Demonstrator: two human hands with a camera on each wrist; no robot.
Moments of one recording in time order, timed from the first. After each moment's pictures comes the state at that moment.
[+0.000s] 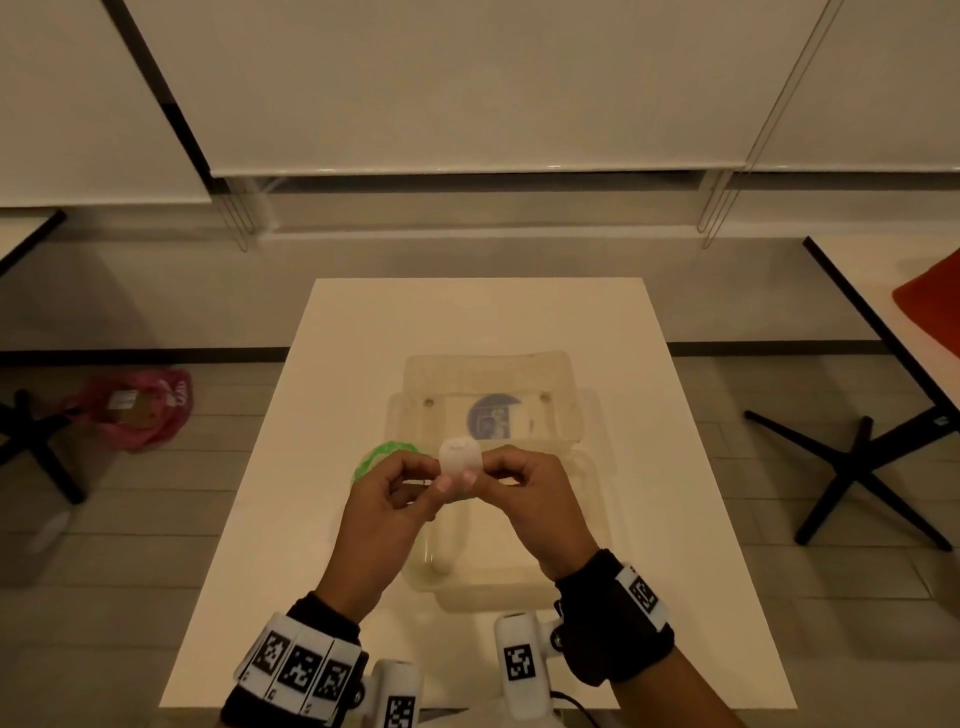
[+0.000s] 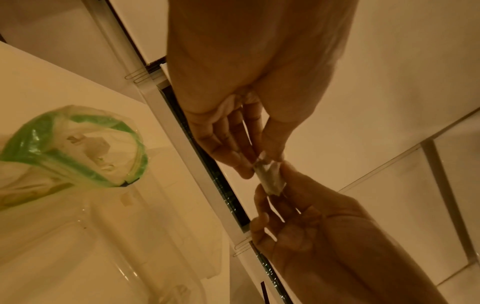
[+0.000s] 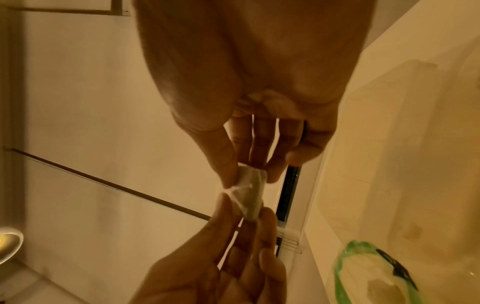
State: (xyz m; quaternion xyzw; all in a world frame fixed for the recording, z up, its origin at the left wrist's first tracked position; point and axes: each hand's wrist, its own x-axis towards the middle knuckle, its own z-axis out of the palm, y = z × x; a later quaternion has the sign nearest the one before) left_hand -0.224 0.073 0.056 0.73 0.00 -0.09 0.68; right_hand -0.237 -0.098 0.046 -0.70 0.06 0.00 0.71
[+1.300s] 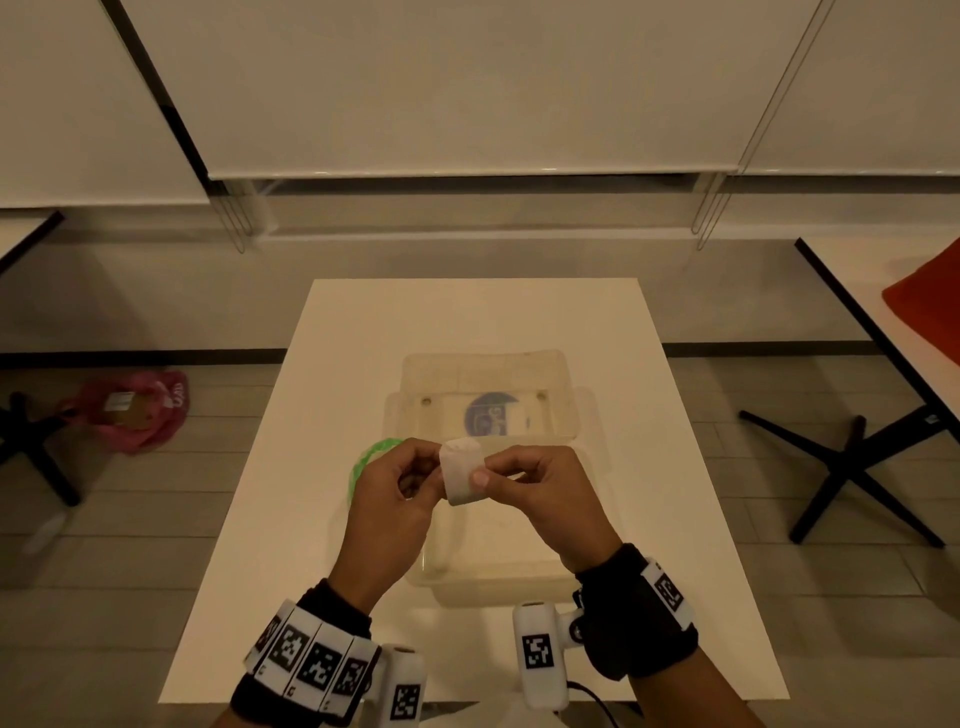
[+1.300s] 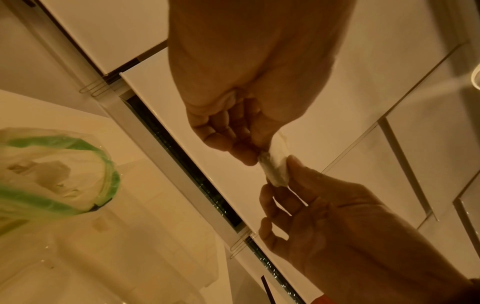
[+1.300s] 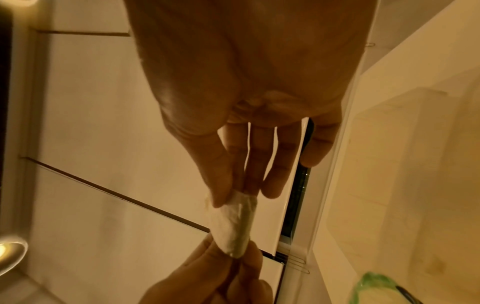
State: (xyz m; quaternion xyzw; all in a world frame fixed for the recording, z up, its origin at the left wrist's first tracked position) left_hand -0.227 0.064 0.066 0.78 -0.07 -0.04 0.62; right_hand -0.246 -0.115 0.055 -0.70 0.05 0.00 0.72
